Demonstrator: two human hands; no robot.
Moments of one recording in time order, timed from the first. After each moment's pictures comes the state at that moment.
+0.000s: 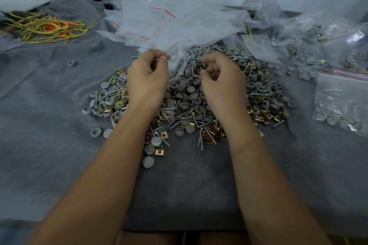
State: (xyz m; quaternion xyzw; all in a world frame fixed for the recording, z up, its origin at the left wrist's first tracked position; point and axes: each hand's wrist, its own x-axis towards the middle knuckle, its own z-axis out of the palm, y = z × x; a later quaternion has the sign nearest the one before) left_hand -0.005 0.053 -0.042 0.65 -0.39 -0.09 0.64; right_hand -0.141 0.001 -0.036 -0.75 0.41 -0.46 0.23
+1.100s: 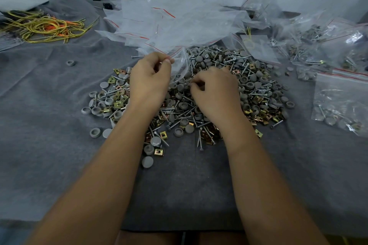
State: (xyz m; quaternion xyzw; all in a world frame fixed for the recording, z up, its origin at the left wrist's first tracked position) left_hand -0.006 0.051 -0.043 0.66 -0.41 -0.13 0.62; right_hand -0.138 -0.001 -0.042 -0.86 0.42 -0.28 0.05
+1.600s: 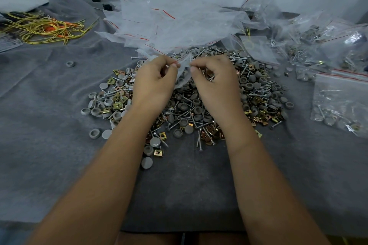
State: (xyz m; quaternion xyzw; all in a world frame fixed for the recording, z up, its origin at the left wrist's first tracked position) left_hand -0.009 0.049 -0.046 0.66 -0.47 -0.12 0.58; right_hand -0.137 0.006 -0.033 -0.76 0.37 -0.46 0.27
